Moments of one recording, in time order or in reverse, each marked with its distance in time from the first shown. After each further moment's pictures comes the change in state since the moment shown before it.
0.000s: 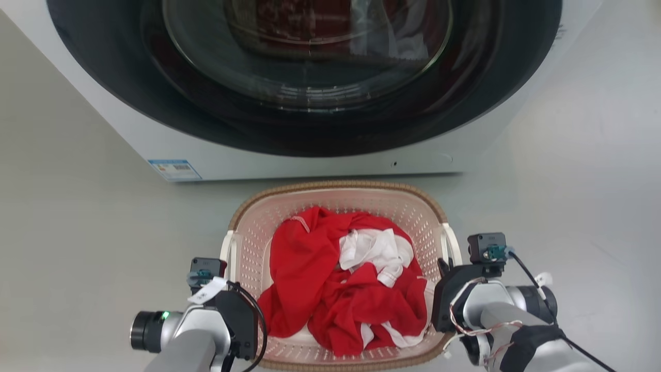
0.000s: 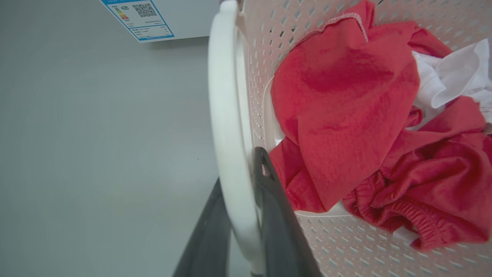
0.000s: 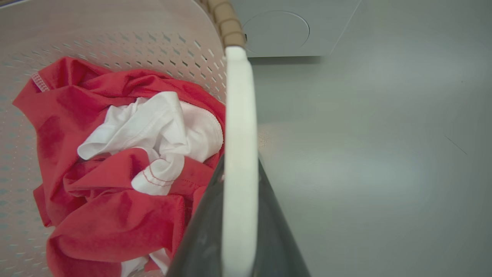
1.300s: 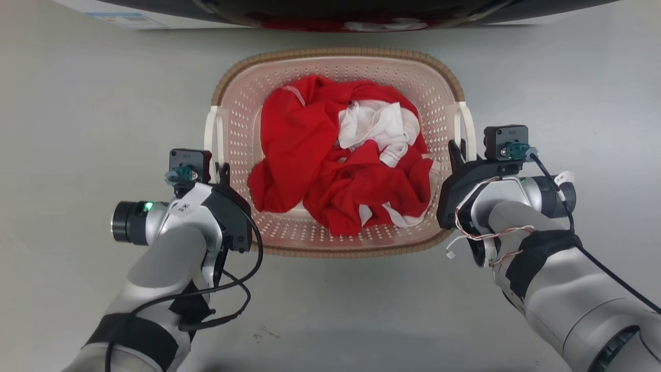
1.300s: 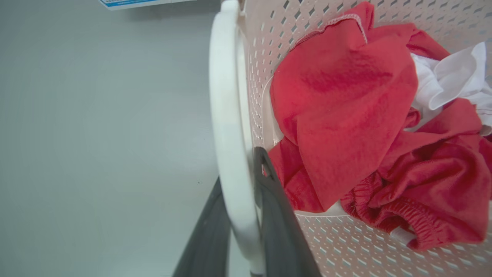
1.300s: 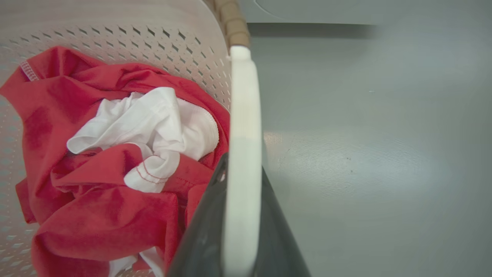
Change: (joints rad) left arm -0.297 -0.003 0.022 0.026 0.002 0.008 -0.072; right arm -0.301 -0.003 -0.003 0.067 -0.047 0.000 -0.079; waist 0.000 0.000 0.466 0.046
